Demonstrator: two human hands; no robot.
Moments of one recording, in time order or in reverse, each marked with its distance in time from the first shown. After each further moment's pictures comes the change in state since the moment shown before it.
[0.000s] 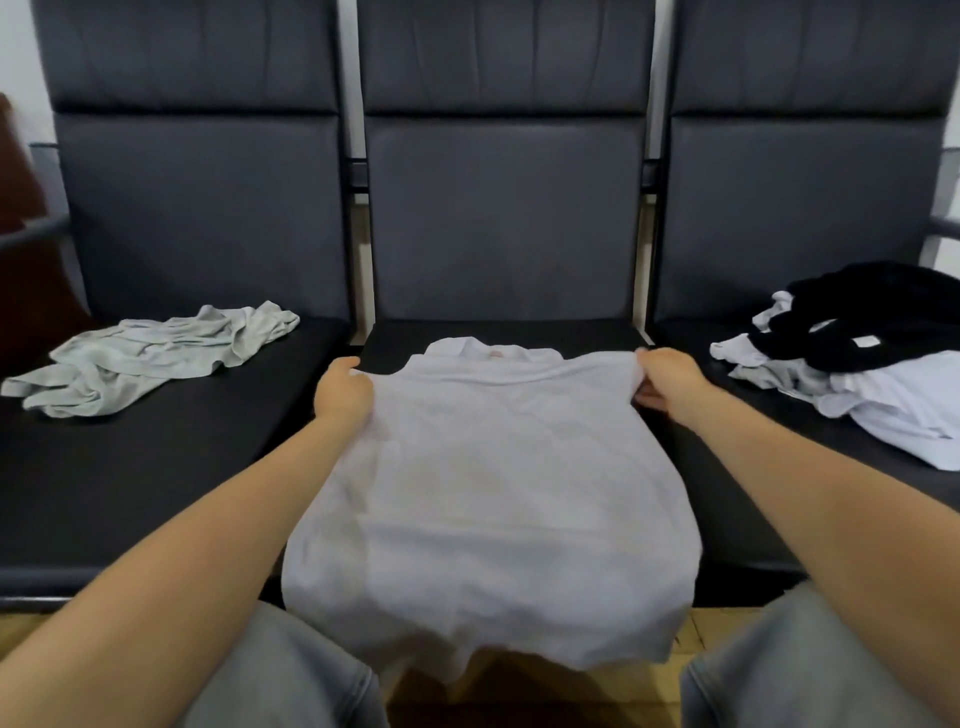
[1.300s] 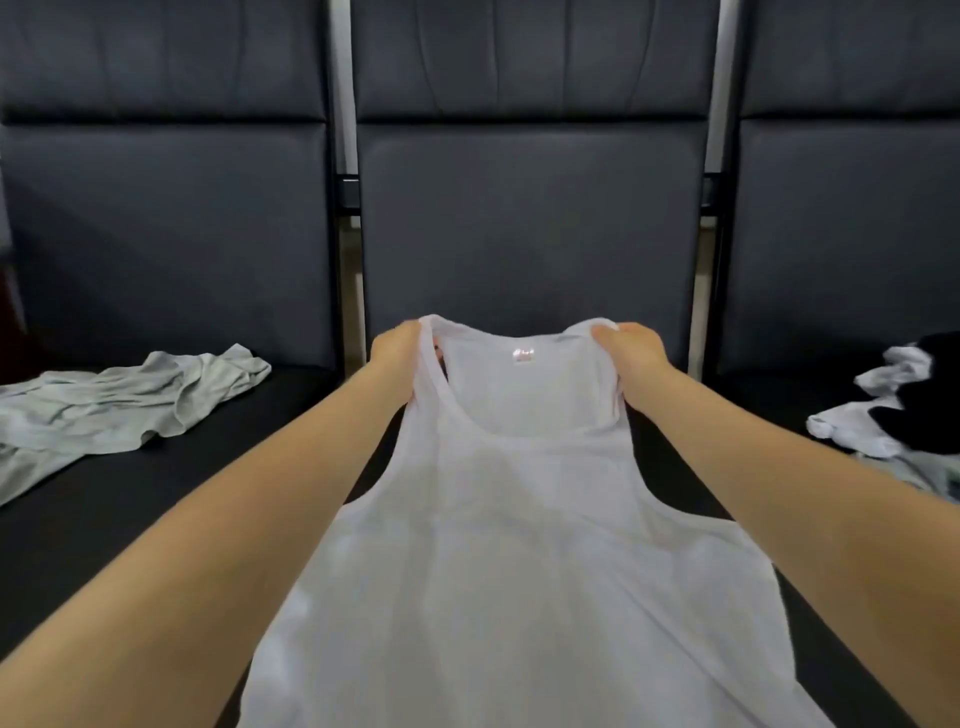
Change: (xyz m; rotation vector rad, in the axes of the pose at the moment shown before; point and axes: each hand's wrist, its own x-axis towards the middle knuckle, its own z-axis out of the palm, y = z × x) left_hand 0.120 0.099 0.082 -0.643 -0.194 -0.253; right_hand 0.103 -0.072 0.098 0.131 -0.026 -0.192
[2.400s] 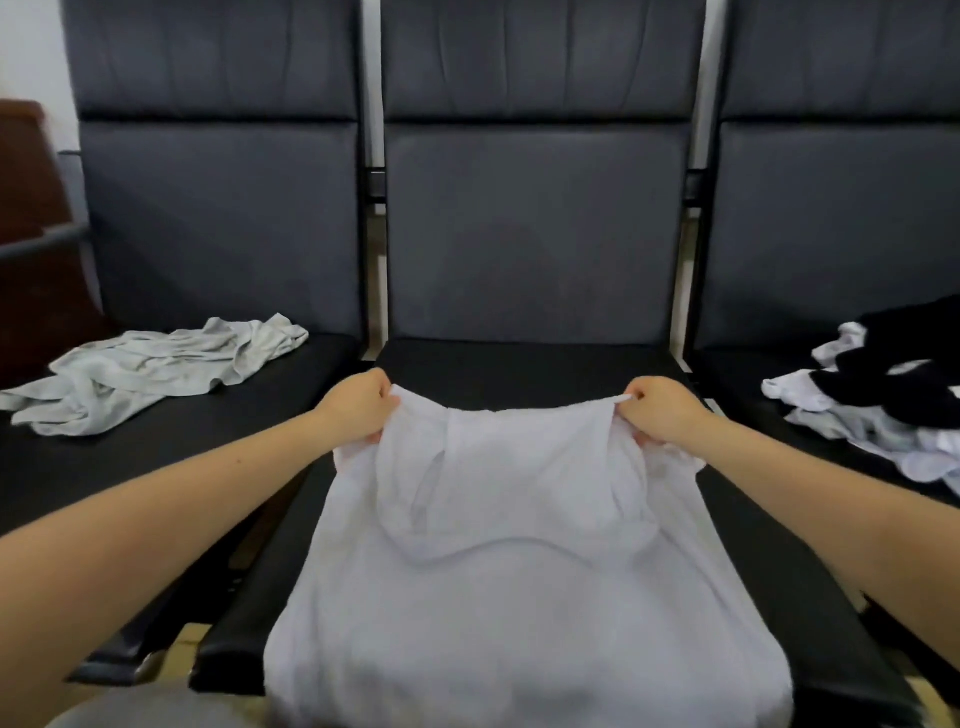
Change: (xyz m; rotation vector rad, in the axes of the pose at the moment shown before) left_hand -0.092 -0.040 -0.102 1.257 -0.095 0.354; right_hand -0.094 0.036 -0.072 -0.856 -0.231 -0.123
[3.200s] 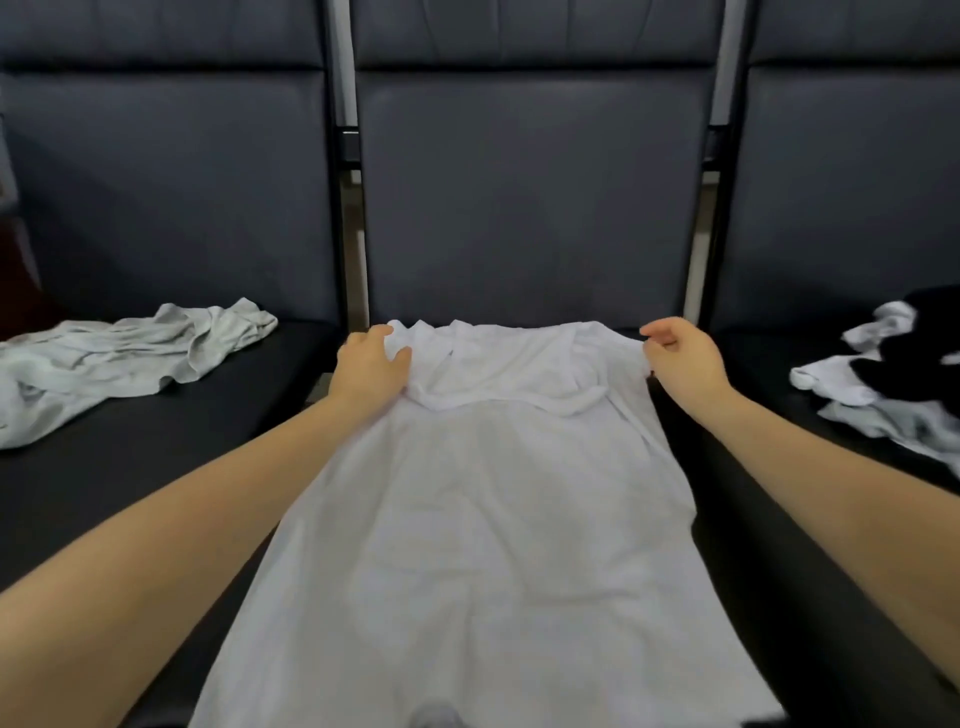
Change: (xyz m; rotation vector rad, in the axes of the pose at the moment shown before) left_hand 0.081 0.008 0.042 -0.189 0.215 -0.052; right_hand 0.076 0.027 0.011 0.423 0.332 -0.102
